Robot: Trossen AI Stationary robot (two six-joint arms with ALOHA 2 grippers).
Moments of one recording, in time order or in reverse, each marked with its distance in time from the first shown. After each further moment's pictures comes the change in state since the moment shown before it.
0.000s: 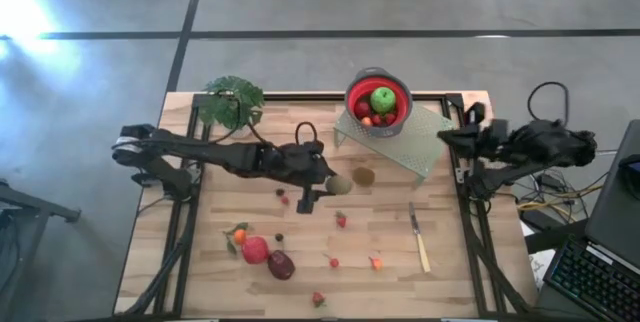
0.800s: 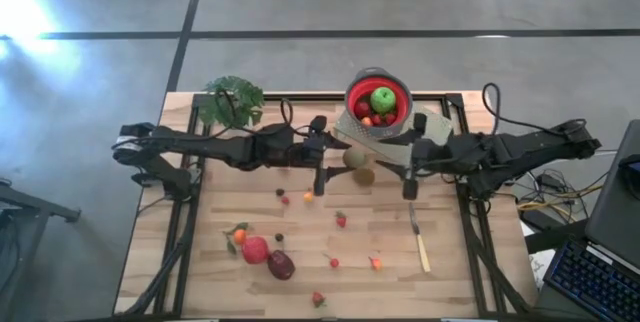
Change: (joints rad) left arm 0.064 -0.001 0.000 0.490 -0.001 0.028; right arm -0.033 0.623 0.282 0.011 0.000 -0.090
